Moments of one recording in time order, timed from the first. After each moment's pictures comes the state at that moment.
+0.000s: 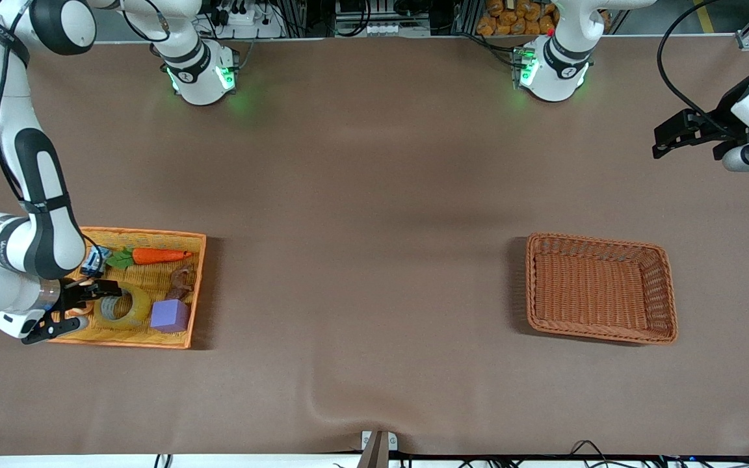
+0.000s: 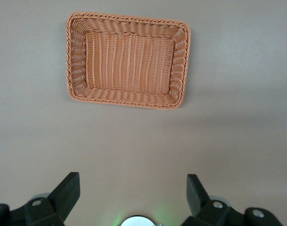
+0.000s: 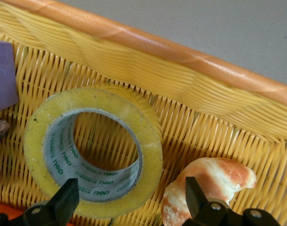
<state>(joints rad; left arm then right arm) -0.06 -0.01 -0.03 -1.53 0.00 1.45 -0.06 -0.22 0.75 0.00 -1.49 0.02 2.11 -0.54</state>
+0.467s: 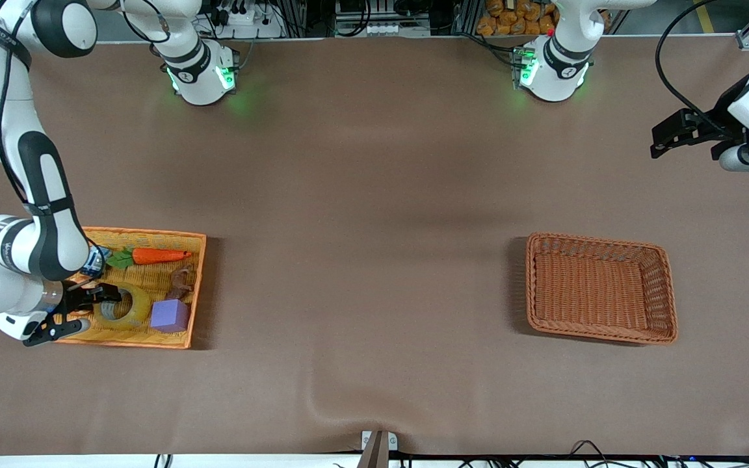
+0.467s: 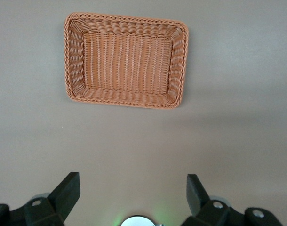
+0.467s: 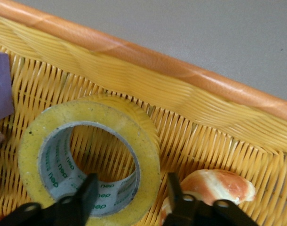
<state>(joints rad) -0.06 -0.01 -0.04 -1.53 0.00 1.45 -0.06 -0.22 0.76 0.01 -1.48 0.03 2.14 -0.54</state>
